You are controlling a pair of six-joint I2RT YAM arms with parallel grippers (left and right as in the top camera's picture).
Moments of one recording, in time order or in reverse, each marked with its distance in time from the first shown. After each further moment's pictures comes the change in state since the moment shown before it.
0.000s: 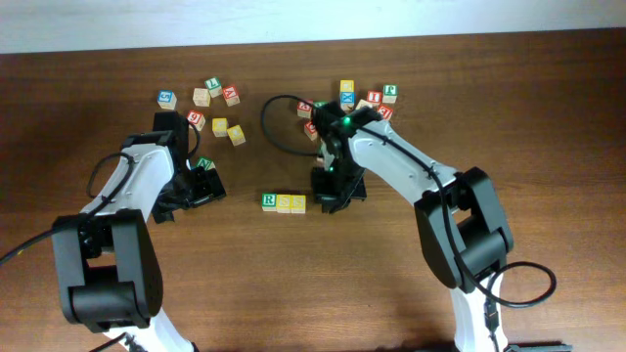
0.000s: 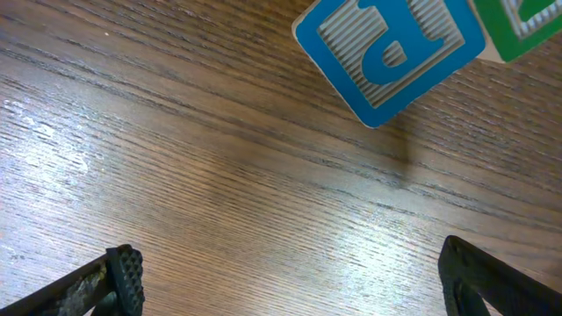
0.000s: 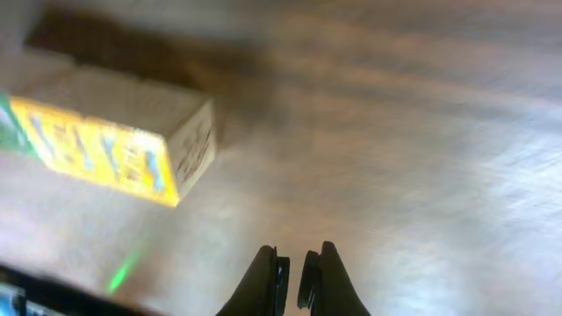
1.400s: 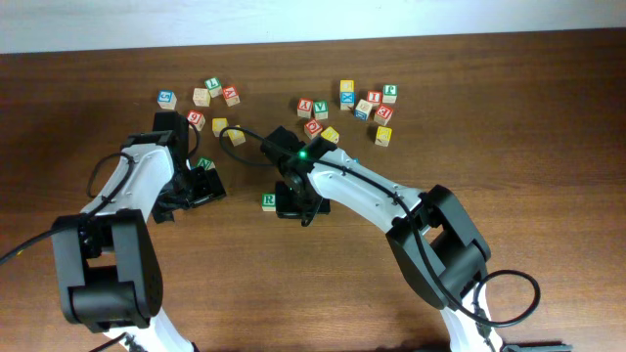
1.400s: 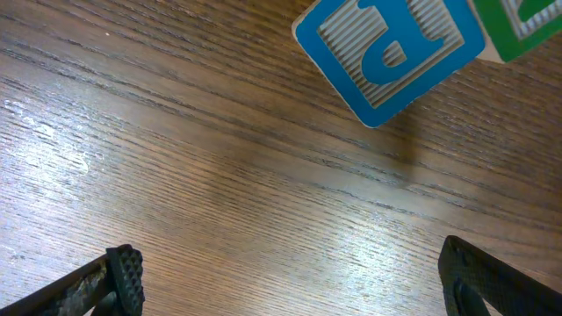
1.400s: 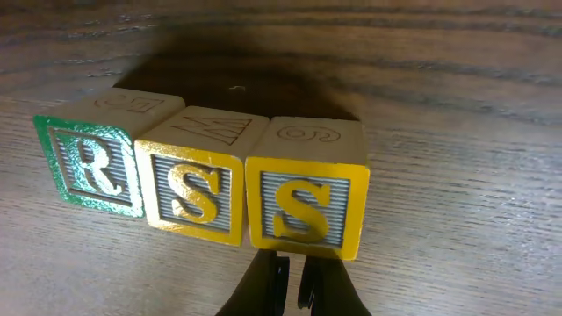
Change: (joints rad) left arm 0.000 0.000 0.000 0.000 0.000 0.000; right arm 0.199 0.001 -0.018 0.210 0.216 0.248
